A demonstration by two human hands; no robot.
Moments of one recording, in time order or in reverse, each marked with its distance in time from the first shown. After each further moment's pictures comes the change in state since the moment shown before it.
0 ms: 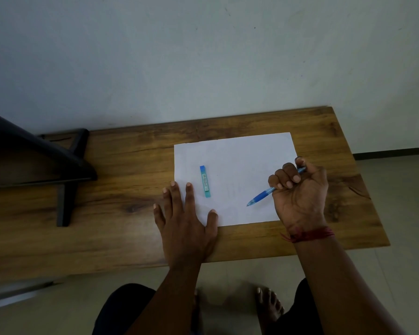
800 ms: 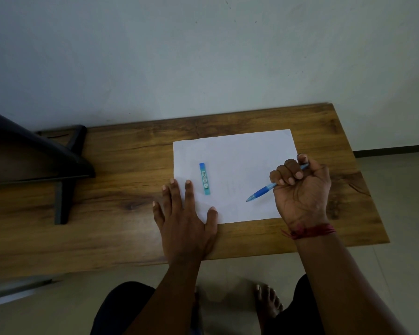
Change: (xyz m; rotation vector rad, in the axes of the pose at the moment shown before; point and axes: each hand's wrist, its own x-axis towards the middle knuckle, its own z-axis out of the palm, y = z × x) left_hand 0.000 -0.001 0.001 0.000 -0.004 -0.003; right_hand -0.001 -0.002 0.000 0.046 -0.027 -0.001
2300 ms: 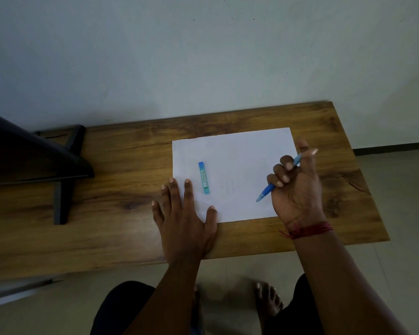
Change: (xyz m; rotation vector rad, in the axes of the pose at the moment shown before) left_hand -0.001 0.002 -0.003 -0.006 0.005 -0.002; right_hand -0.005 0.003 0.002 -0.218 -0.019 -0.046
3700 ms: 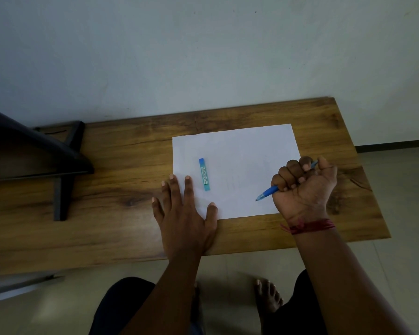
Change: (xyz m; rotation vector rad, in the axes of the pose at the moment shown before) left_hand -0.001 0.000 0.002 0.007 0.011 0.001; right_hand -0.001 -0.006 -0.006 0.162 0.076 0.099
